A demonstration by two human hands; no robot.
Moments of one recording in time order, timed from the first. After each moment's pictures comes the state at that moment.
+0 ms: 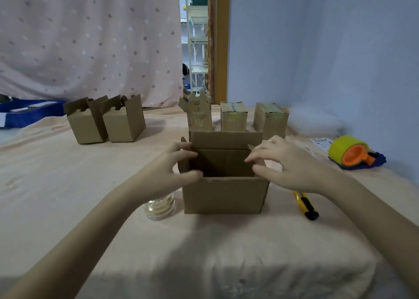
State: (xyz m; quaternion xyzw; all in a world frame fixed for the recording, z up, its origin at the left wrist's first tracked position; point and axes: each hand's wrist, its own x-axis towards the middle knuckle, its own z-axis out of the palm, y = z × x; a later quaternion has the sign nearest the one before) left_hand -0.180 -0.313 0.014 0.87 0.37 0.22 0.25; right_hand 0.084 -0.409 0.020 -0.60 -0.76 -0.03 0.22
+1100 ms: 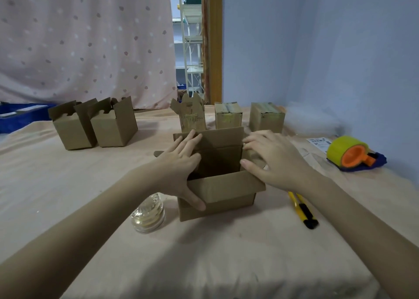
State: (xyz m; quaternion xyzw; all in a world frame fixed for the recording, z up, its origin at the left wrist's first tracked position) left_hand -0.131 -0.277 0.020 0.95 0.31 -0.04 -0.09; right_hand 0.102 -0.367 0.002 -0.61 -0.74 -0.17 0.22
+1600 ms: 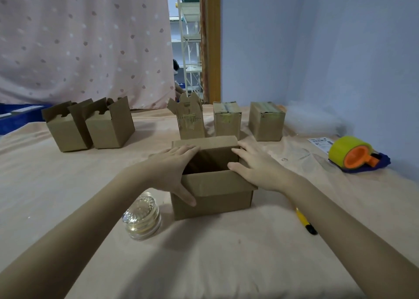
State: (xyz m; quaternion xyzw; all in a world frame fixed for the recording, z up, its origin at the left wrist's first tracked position) left_hand -0.124 -0.245 0.016 0.94 0.35 -0.05 -0.01; right_hand 0.097 -0.327 -0.017 -0.71 -0.68 0.05 0.17
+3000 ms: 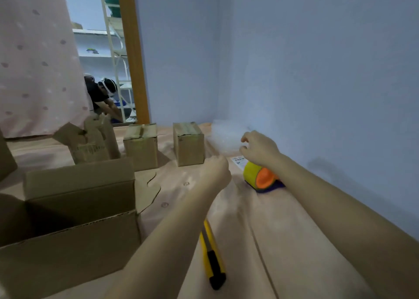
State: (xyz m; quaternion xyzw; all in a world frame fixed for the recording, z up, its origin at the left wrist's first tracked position) left_hand 0.215 -0.275 -0.017 0.94 0.32 0.13 0.04; right_hand 0.341 -0.335 0.016 -0.85 -0.48 -0.11 0.19
